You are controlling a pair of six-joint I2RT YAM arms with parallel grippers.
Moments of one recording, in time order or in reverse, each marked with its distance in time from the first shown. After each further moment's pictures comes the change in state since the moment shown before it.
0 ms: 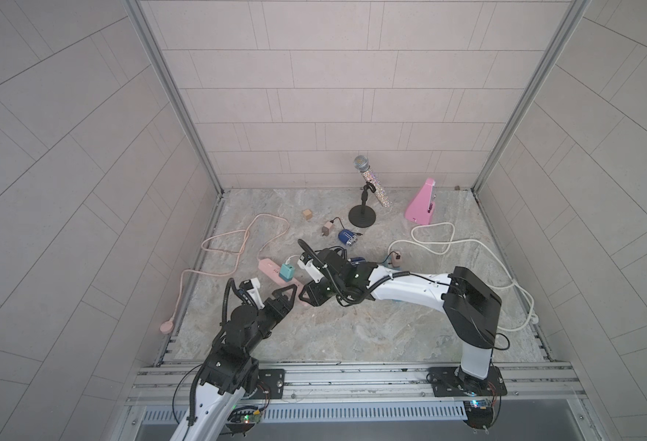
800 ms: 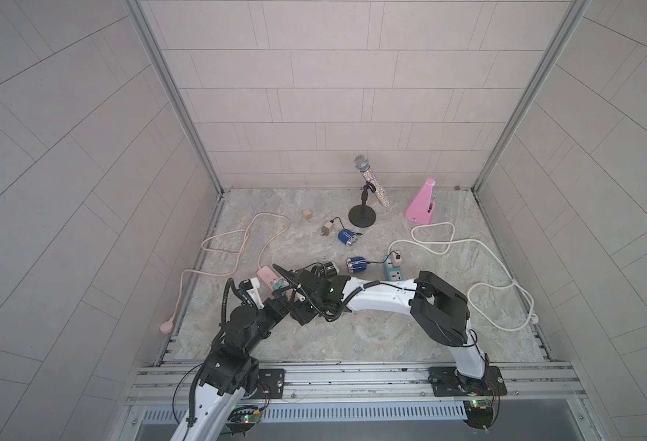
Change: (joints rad) left arm 0.000 -0.015 0.002 -0.012 -0.005 0.019; right arm 0.110 0.180 0.129 -0.081 0.109 -0.021
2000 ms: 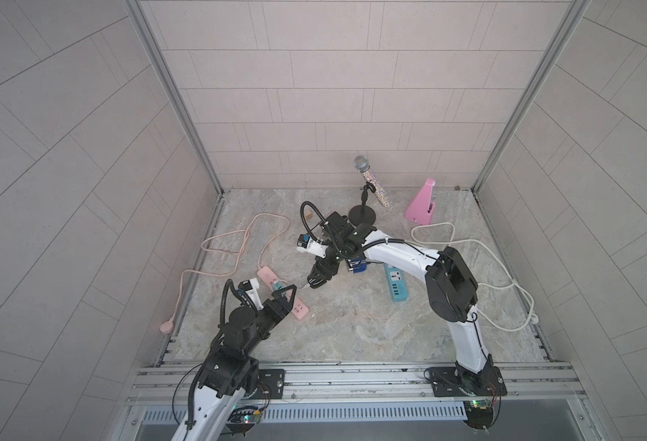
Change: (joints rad) left arm 0.000 -0.027 0.007 -0.027 0.004 0.006; right arm -0.335 0.027 0.272 -0.302 -0.344 -0.805
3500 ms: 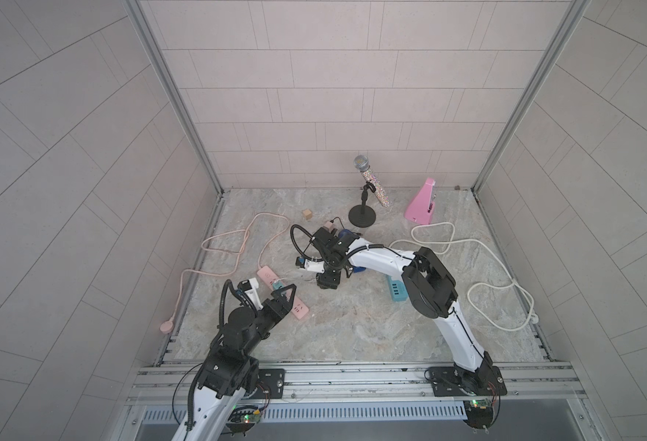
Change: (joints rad) left arm 0.000 -0.013 0.000 -0.001 -0.002 0.000; right arm 0.047 0.146 0.043 -0.094 0.291 -0.156
